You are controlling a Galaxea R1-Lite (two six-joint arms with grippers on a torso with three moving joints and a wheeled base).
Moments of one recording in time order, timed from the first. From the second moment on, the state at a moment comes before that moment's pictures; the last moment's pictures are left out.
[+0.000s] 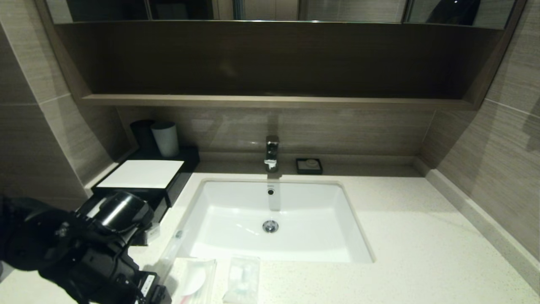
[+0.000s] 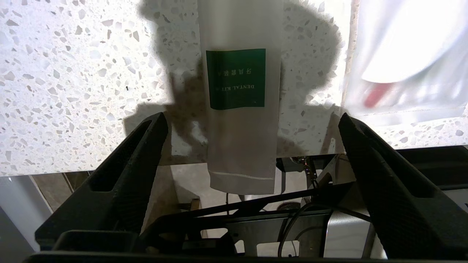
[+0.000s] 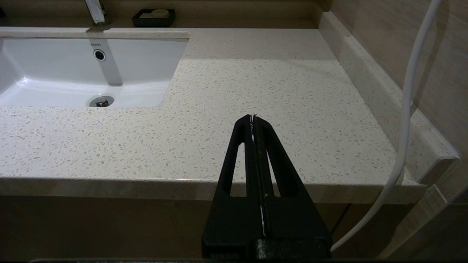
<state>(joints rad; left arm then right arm) -0.30 1.64 -0.73 0.39 -0.02 -0.16 0.00 0.00 0.00 0.00 0.00 0.00</state>
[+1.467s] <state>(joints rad) -0.30 1.66 -0.72 0.39 -0.02 -0.18 0.00 0.00 0.00 0.00 0.00 0.00</state>
